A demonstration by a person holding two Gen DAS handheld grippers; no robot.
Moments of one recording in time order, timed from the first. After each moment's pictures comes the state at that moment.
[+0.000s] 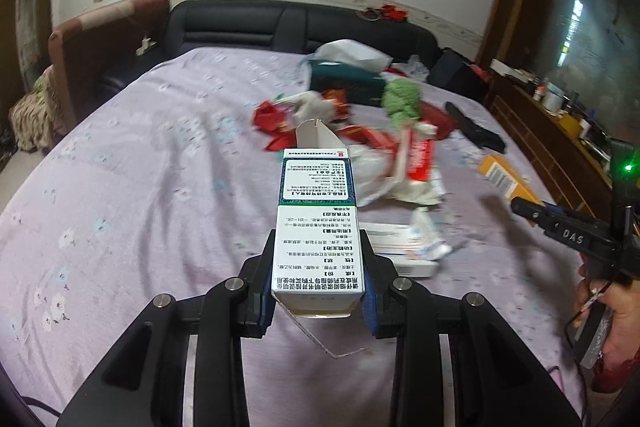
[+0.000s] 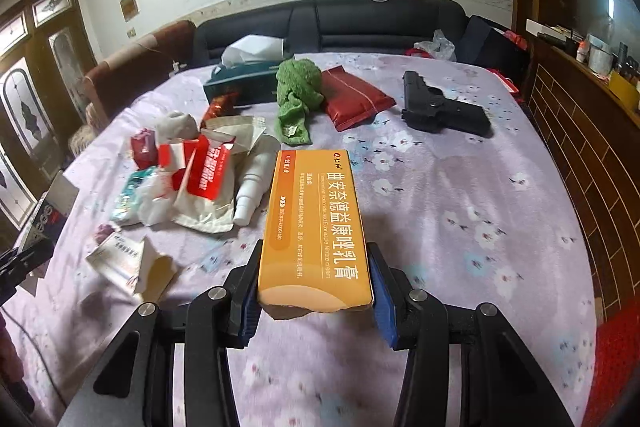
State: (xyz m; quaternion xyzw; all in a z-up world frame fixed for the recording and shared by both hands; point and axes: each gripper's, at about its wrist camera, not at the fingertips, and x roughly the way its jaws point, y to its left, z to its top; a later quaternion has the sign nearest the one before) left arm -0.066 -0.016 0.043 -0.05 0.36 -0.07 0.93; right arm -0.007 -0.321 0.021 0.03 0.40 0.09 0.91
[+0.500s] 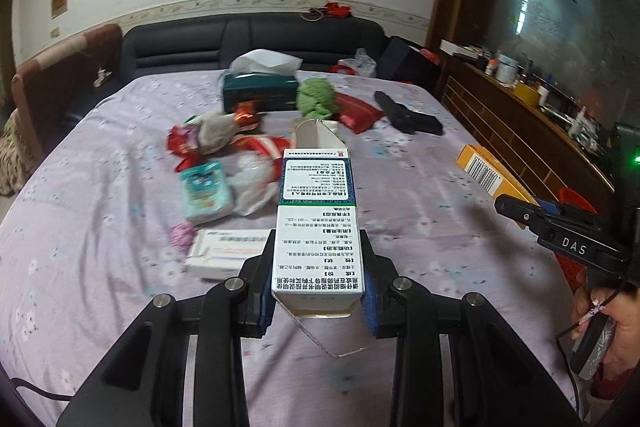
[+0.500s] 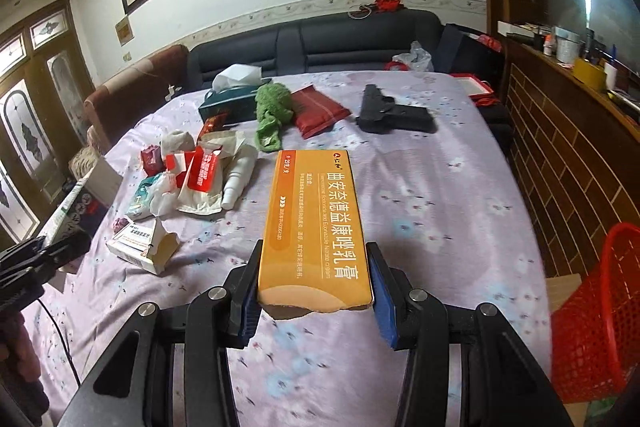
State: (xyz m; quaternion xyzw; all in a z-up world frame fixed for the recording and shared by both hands) left arm -0.077 -0.109 0.058 0.00 0.35 -0.14 0.93; right arm -0.070 -0.374 0.047 0.06 0.37 0.07 0.92
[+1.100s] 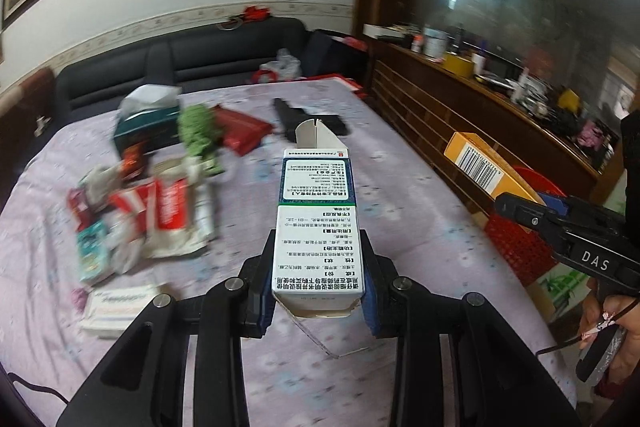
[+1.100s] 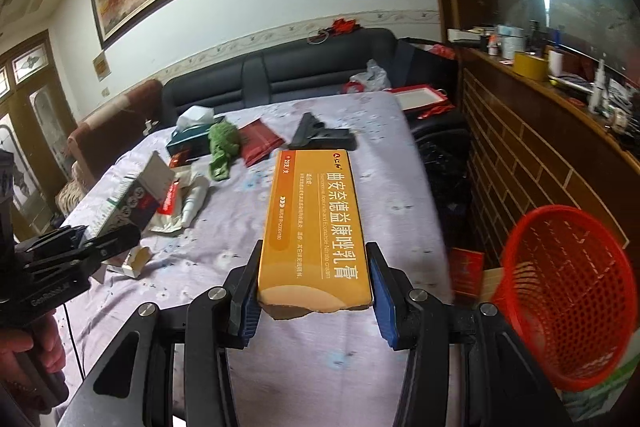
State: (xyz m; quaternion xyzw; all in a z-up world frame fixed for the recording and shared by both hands) left arm -0.065 -0.237 0.070 0.05 0.33 -0.25 0.91; right arm -0.126 -0.465 0.077 0.09 0.33 0.02 0.94
